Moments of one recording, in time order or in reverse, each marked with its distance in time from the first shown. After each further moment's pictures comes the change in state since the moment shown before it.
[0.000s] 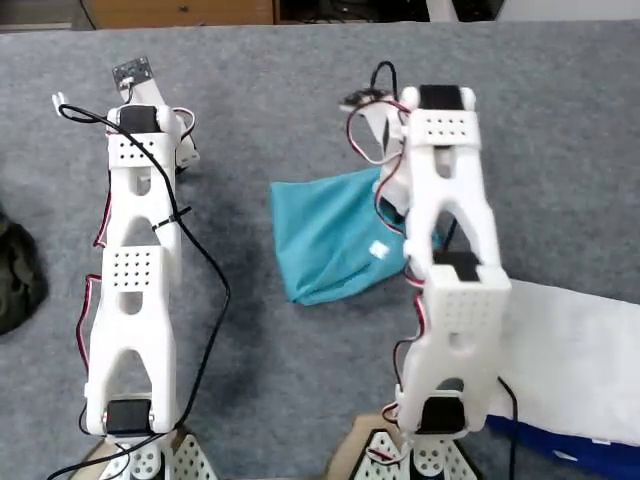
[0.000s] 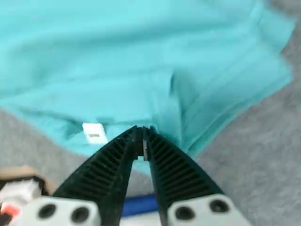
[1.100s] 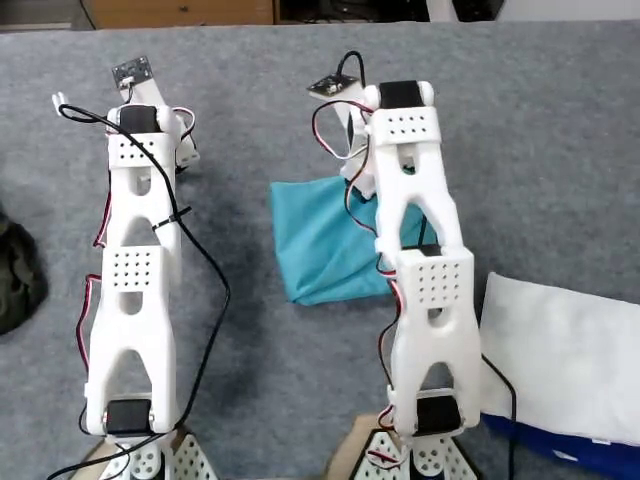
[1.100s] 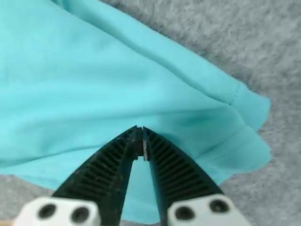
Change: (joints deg) left arm 0.0 0.0 0.0 0.0 0.0; right arm -7.0 17.3 -25.0 0.1 -7.3
